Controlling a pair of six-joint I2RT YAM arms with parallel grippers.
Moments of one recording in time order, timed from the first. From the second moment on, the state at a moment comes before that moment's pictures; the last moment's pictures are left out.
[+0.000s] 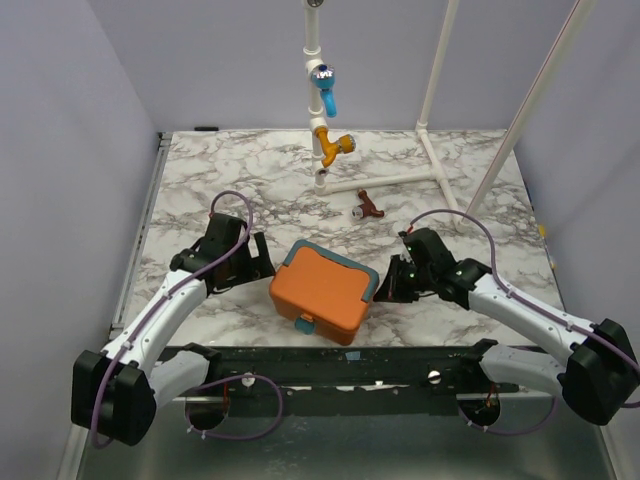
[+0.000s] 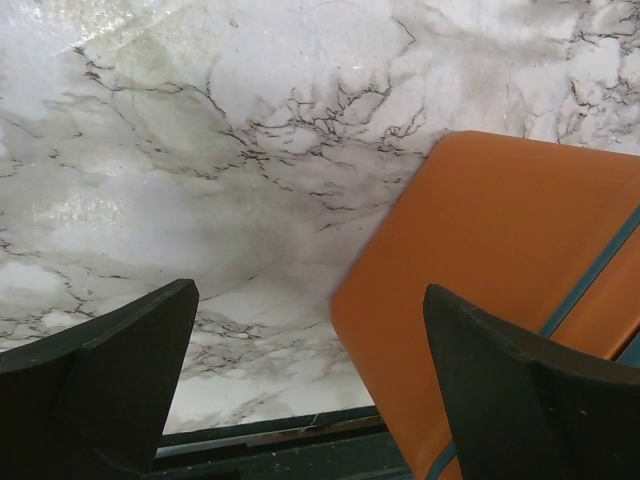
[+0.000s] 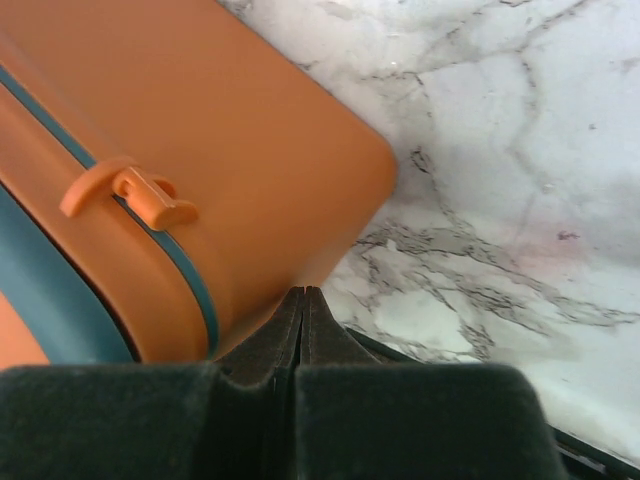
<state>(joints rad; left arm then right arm) -0.33 1.04 0.73 -0.67 0.06 -0.56 0.66 1.10 0.66 -0.48 -0.23 0.76</state>
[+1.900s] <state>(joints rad) -0.33 0.78 0.63 -0.71 0.32 -0.67 0.39 1.57 1.20 -0.31 -0.25 0.64</state>
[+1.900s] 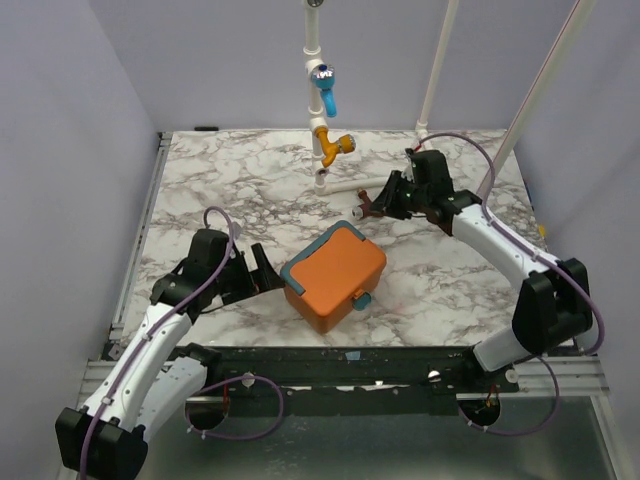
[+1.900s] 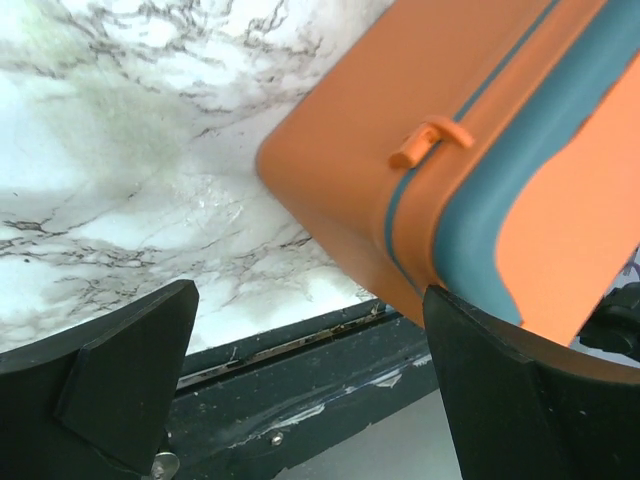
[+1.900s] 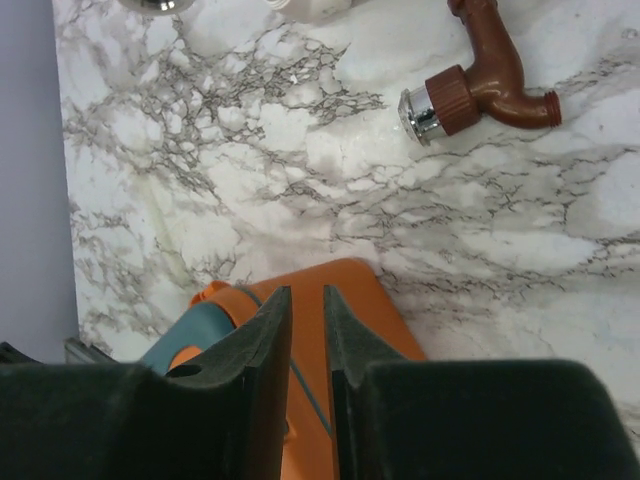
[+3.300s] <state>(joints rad) -0.33 1.11 0.85 -0.49 0.40 -0.60 0.42 1.24 0.64 -0.20 -0.42 0.82</state>
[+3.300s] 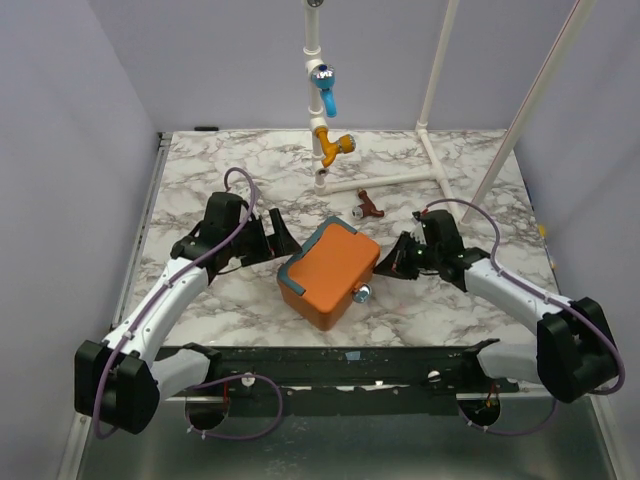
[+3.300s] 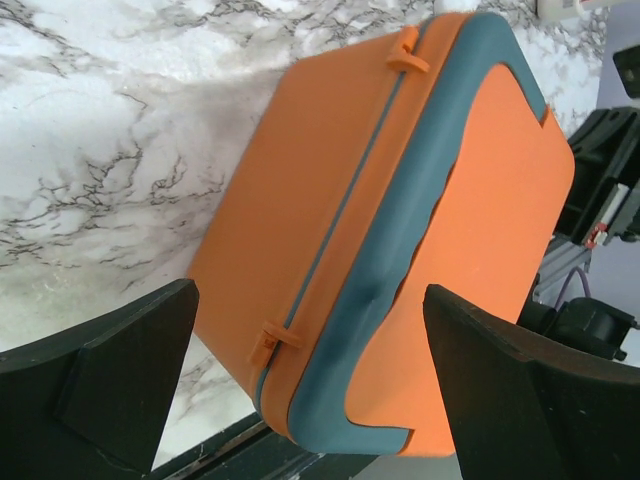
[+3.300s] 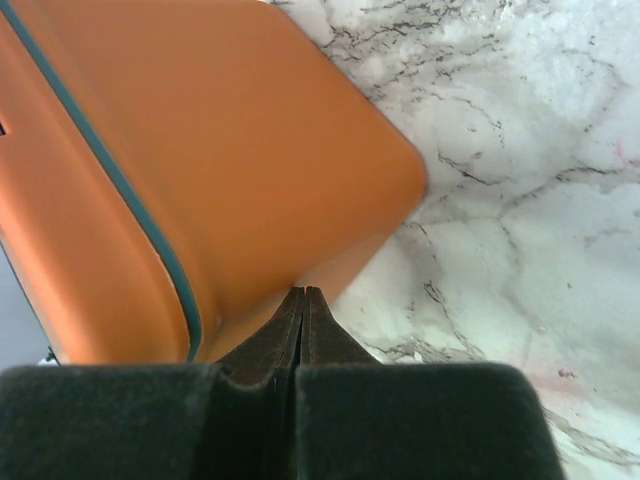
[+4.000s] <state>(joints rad) -0.33 0.89 0.71 -0.47 0.46 -0.63 0.42 1.58 0.94 -0.07 -0.51 0.81</state>
